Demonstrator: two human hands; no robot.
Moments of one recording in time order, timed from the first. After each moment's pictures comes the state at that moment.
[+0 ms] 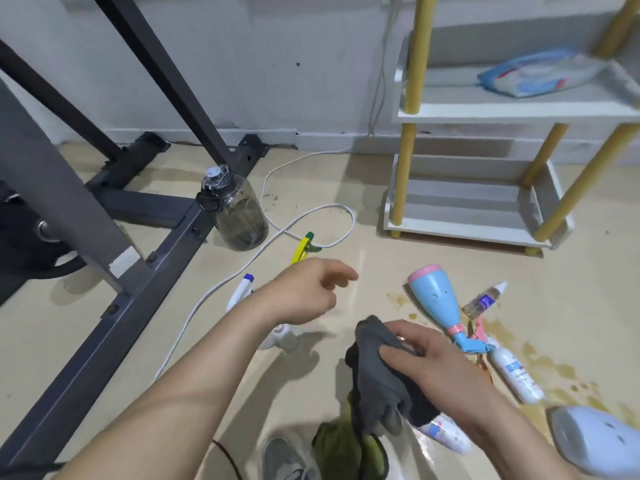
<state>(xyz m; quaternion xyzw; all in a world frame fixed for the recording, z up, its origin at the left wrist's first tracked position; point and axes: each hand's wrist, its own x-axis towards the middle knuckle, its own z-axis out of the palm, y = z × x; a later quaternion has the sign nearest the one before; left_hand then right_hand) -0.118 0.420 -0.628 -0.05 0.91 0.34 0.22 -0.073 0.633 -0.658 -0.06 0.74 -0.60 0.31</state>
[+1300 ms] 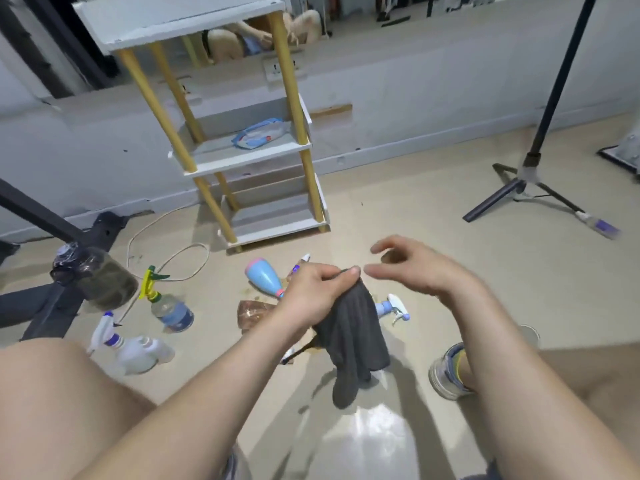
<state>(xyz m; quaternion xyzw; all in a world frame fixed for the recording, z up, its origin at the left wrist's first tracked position) 0.051 0.783 -0.562 0.06 0.83 0.52 0.17 0.063 0.975 -0.552 0.11 0.82 -0.54 0.13</state>
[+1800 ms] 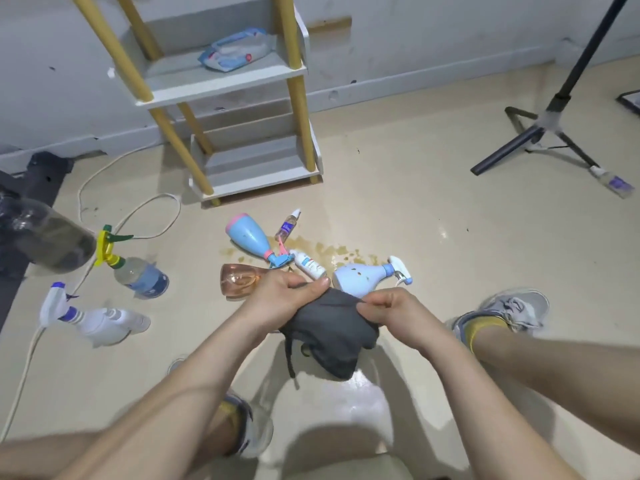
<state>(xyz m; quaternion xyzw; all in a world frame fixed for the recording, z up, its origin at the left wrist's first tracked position) 0.008 0.705 -0.657 0.00 0.79 0.54 0.29 0.076 0.911 -0.664 0.14 0.75 -0.60 0.23</state>
